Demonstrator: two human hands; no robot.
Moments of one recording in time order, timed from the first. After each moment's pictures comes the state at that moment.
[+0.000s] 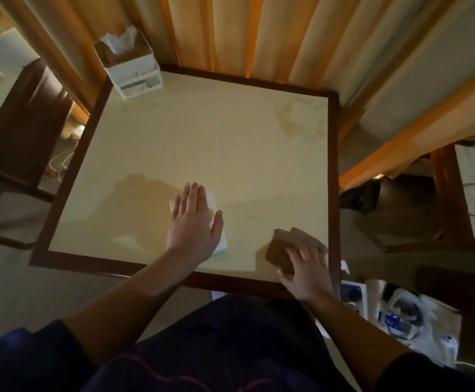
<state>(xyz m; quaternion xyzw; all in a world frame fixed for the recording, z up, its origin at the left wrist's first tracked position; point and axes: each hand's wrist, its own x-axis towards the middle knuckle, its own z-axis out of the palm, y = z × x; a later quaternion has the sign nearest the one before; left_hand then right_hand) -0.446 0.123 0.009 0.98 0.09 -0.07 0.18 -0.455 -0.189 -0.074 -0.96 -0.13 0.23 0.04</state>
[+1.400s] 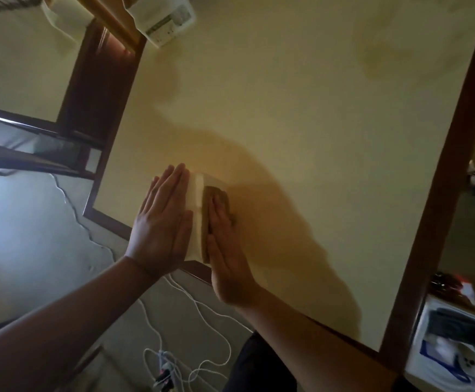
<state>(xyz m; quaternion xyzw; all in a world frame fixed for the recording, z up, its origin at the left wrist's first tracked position) -0.449 0.106 -0.007 0.99 0.11 0.01 0.12 -0.436 -0.034 -0.102 -0.63 -0.22 0.26 0.70</state>
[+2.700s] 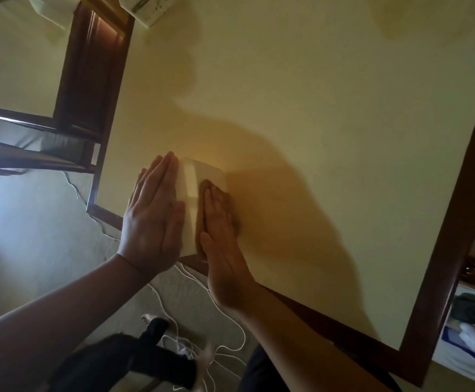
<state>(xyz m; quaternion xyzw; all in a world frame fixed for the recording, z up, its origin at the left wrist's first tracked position) -0.444 0.107 -0.007 0.99 0.11 0.03 0.11 -0.438 -0.031 -0.085 -0.59 -0.18 0.35 0.71</state>
